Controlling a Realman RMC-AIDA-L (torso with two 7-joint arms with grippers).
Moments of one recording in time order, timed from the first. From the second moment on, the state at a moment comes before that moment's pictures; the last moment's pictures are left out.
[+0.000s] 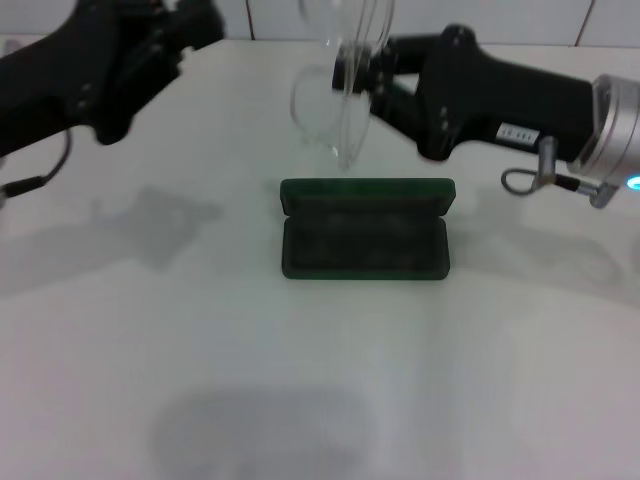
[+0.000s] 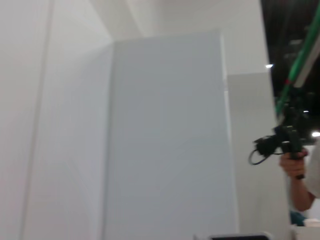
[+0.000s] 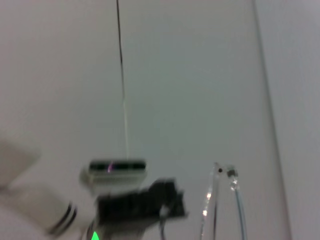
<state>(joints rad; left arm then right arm) -0.72 -1.81 2.83 -0.02 -0.61 2.04 -0.91 0.53 1.98 -1.61 -0.81 -0.88 -1.33 1.19</state>
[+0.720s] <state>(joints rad) -0.51 -1.76 2.84 -0.13 -0.73 2.04 -0.91 0.41 2.01 -1.50 -1.74 -2.05 -1.41 2.13</state>
